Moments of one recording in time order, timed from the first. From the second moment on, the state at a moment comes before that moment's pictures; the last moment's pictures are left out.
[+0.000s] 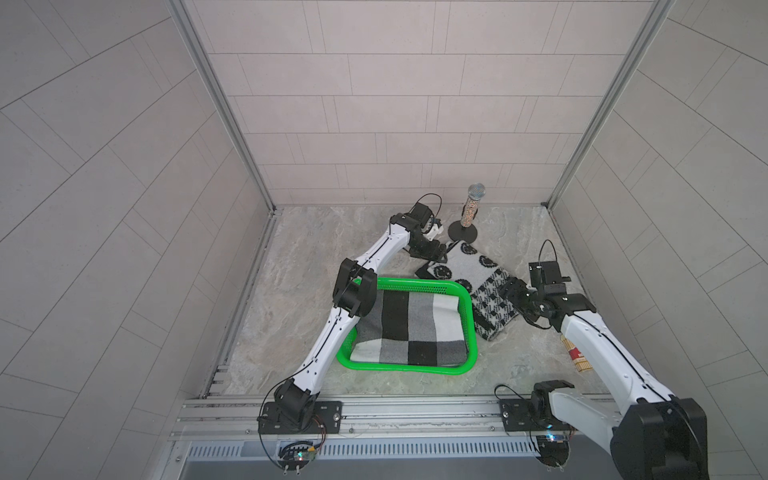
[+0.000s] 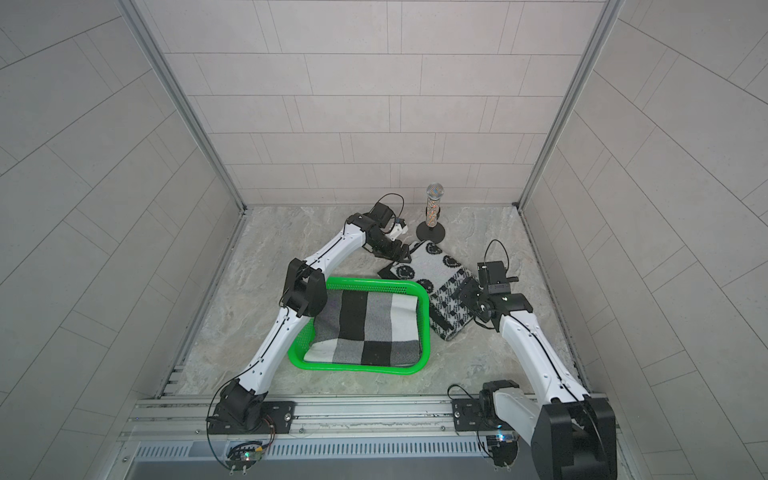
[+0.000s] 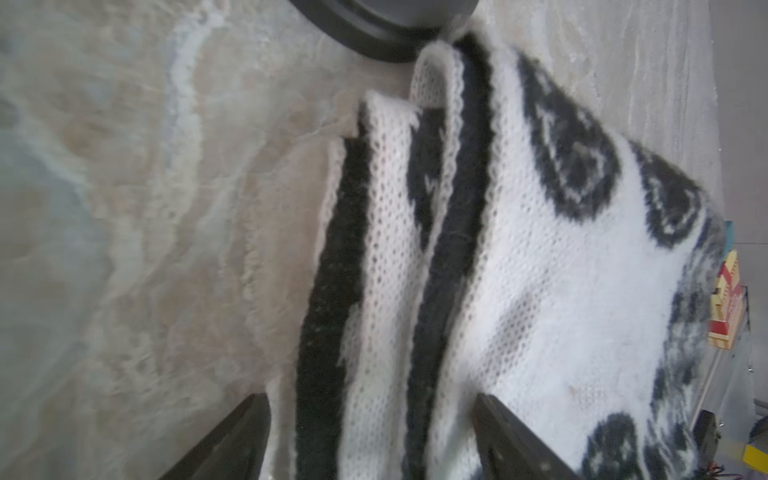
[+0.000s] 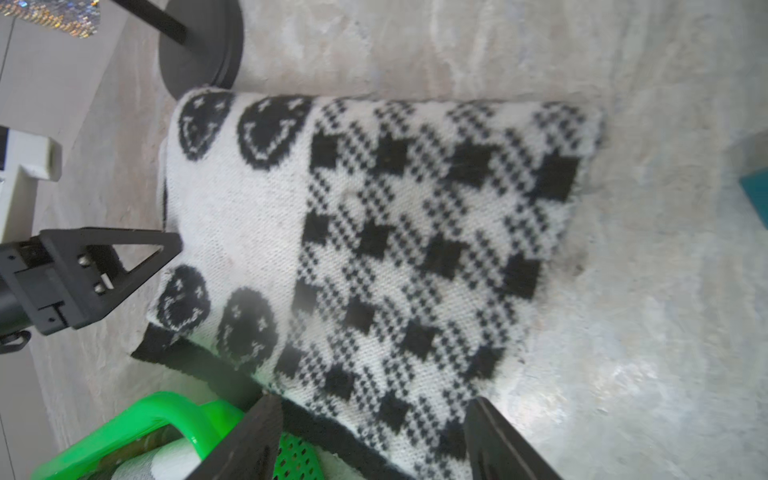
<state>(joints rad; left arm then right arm) -0.56 2.74 2.62 -1.04 0.50 -0.12 0.01 1.04 0.69 -0.61 -0.08 0.80</state>
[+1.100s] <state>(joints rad) -0.60 2.76 2.63 -0.99 0.52 -0.31 -0.13 1.34 0.50 -0.20 -0.37 0.86</state>
